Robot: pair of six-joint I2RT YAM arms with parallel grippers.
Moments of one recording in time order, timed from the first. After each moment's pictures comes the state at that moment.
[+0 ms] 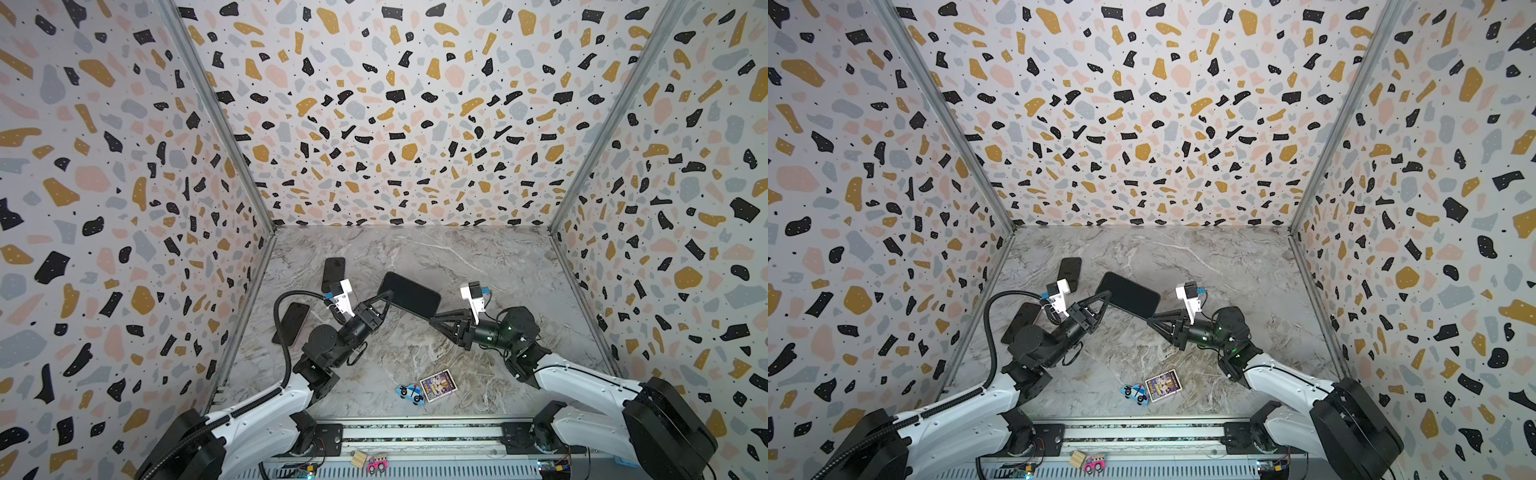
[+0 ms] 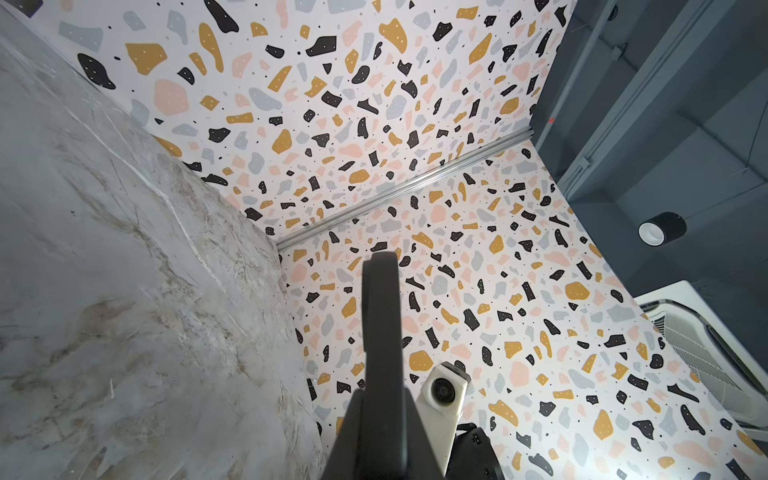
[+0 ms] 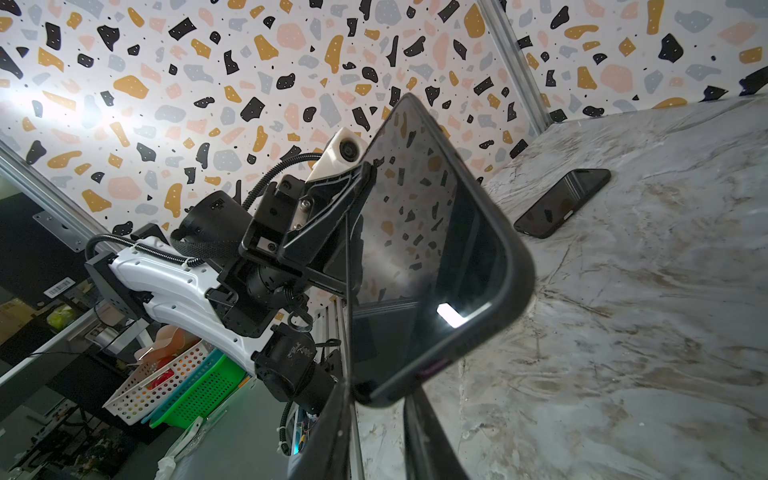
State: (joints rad) left arm -0.68 0.96 0.30 0.88 0.09 -1.25; right arm 0.63 1.15 0.38 0.84 -0.73 0.67
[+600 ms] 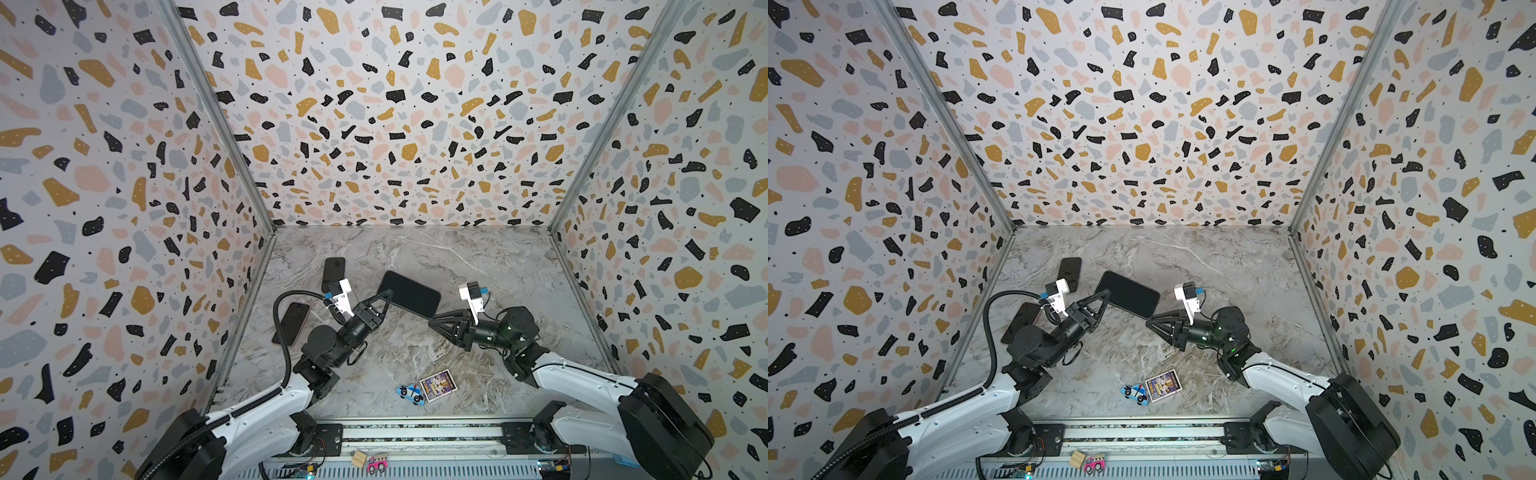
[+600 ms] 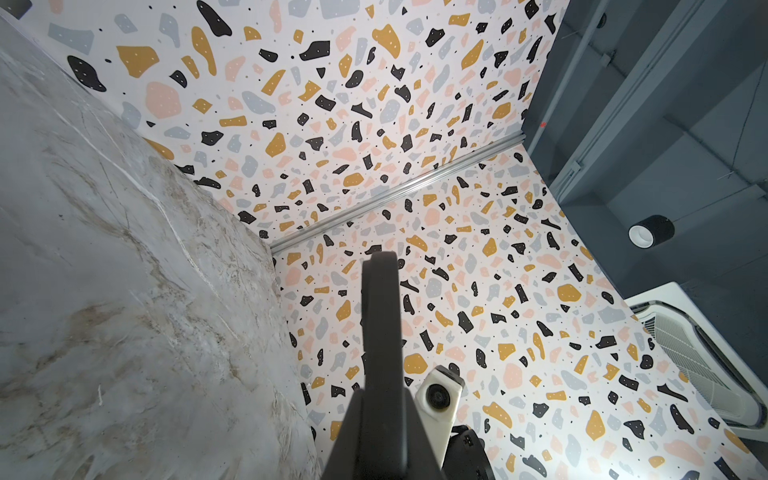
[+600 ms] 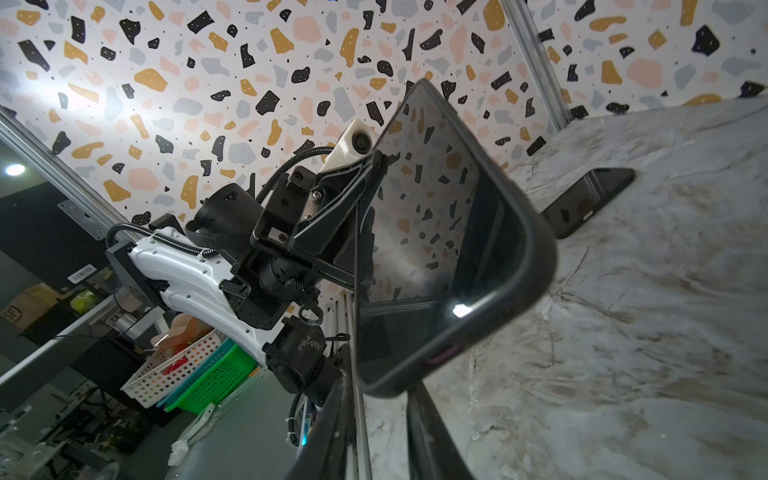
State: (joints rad) left arm -0.68 0.96 0.30 0.89 0.09 -1.25; right arm 0.63 1.17 0.38 0.90 -0.76 0.68
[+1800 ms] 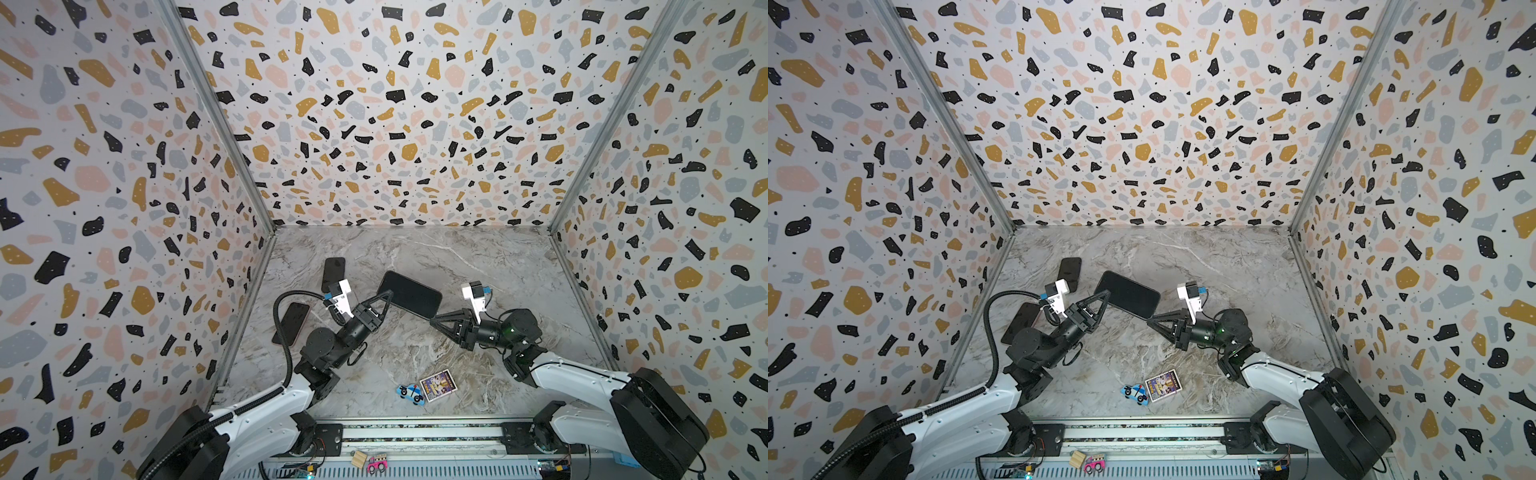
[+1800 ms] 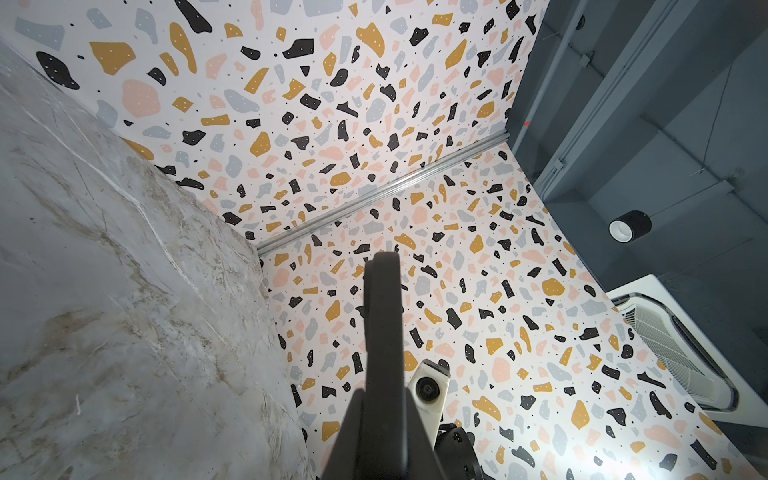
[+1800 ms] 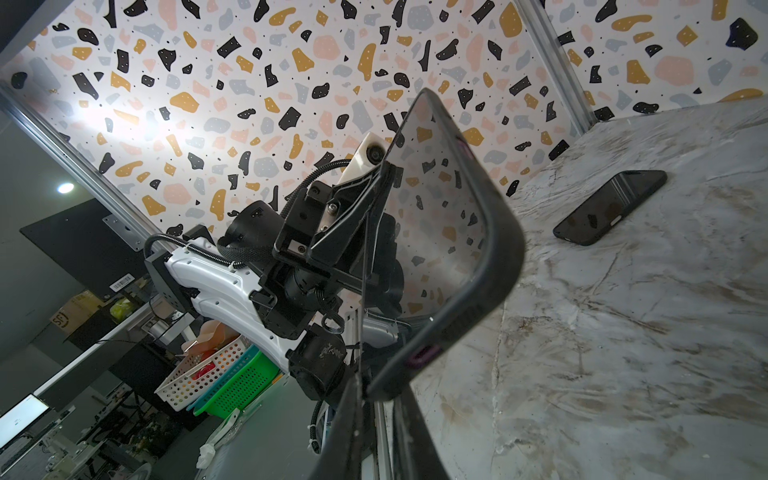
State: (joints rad) left arm -0.68 0.98 0.28 0.97 0.10 -1.24; right arm 0.62 1.21 0.36 1.02 -0.80 0.77
